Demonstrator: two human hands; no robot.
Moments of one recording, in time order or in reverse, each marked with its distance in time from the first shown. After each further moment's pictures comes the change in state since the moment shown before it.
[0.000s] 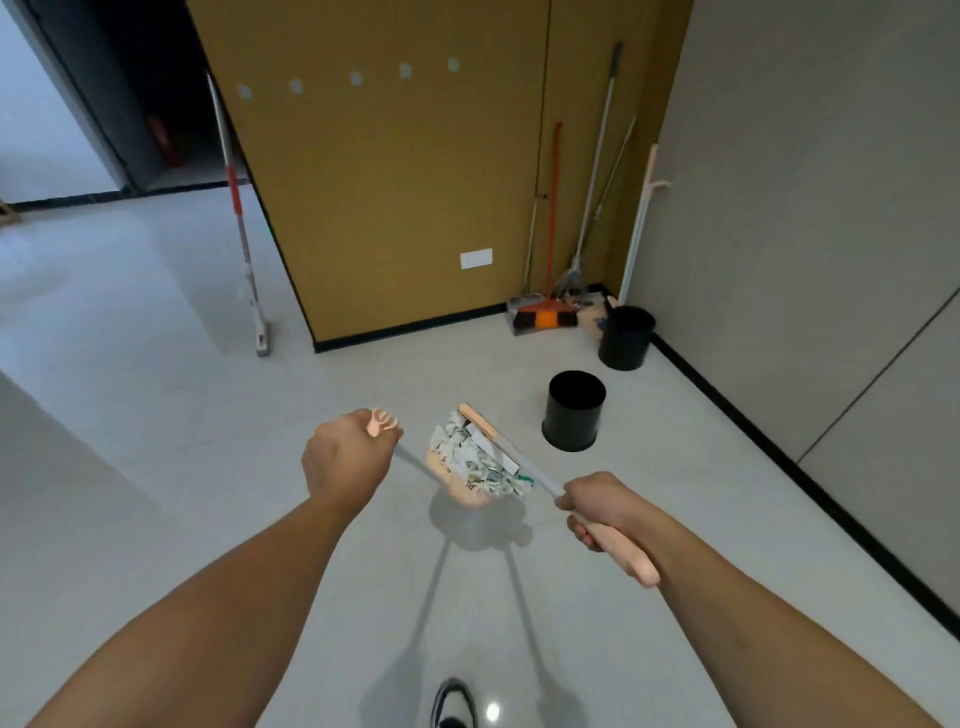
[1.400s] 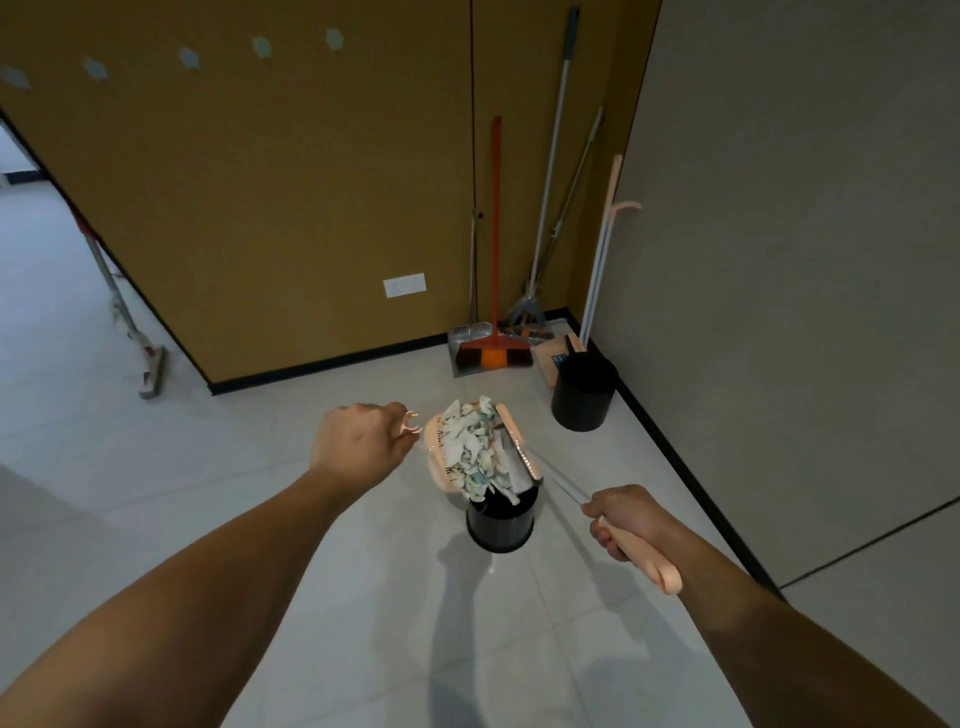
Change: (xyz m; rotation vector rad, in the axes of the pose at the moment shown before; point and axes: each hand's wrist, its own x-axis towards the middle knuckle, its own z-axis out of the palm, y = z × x) left_hand 0.320 0.370 0.310 0.417 -0.014 0.652; right_hand 0.373 -0.201 -0.384 0.154 0.018 0.108
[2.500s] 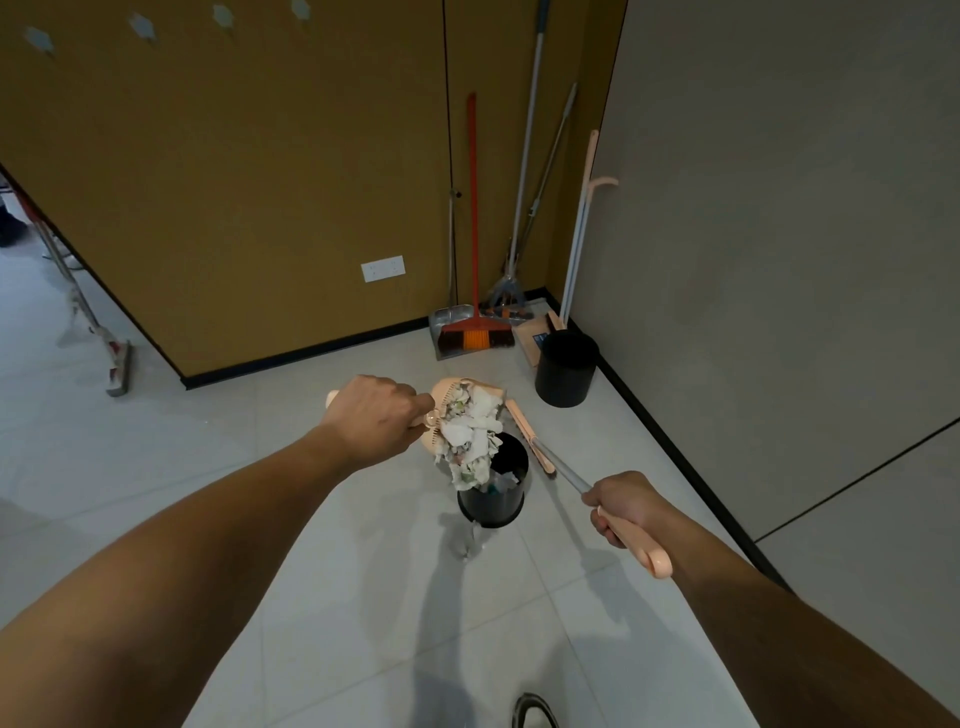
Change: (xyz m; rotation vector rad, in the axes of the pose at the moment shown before) left_hand 0.004 -0.003 -0.016 0.122 -0.128 0.478; right_hand -0.011 0.029 0.020 -0.019 0.127 0.059
